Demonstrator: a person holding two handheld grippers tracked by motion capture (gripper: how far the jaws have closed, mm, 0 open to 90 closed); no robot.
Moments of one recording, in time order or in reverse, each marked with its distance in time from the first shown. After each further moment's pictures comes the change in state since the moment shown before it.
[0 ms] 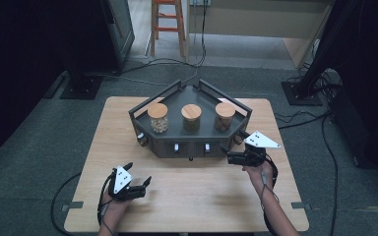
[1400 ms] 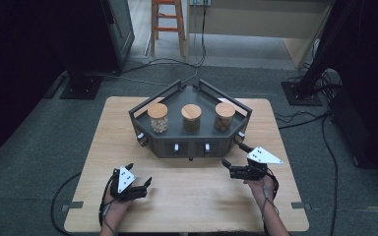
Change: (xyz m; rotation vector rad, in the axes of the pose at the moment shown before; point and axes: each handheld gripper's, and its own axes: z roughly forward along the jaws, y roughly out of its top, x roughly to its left) left arm -0.006 0.003 0.006 0.052 0.027 0.023; right arm 0.002 -0.047 -0.014 -0.021 0.045 0.014
